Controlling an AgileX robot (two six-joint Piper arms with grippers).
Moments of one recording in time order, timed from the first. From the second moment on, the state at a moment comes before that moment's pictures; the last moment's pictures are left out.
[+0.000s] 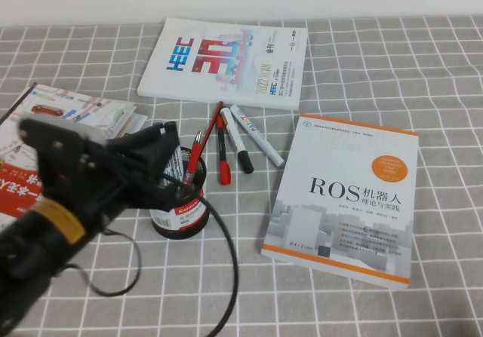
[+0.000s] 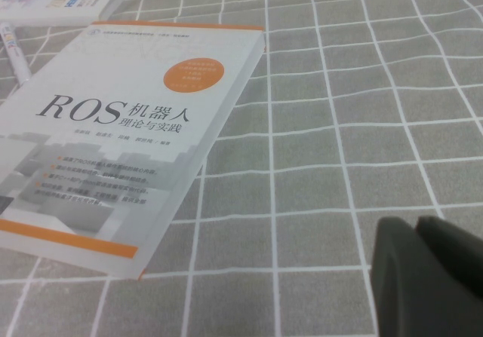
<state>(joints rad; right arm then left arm) 0.05 -0.02 0.03 0.14 0.41 0.03 -0.40 1.37 -0.45 0.33 -0.74 -0.37</state>
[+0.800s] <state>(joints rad) 0.05 -0.02 0.03 0.14 0.41 0.03 -0.40 0.35 -0.45 0.51 0.36 -0.72</state>
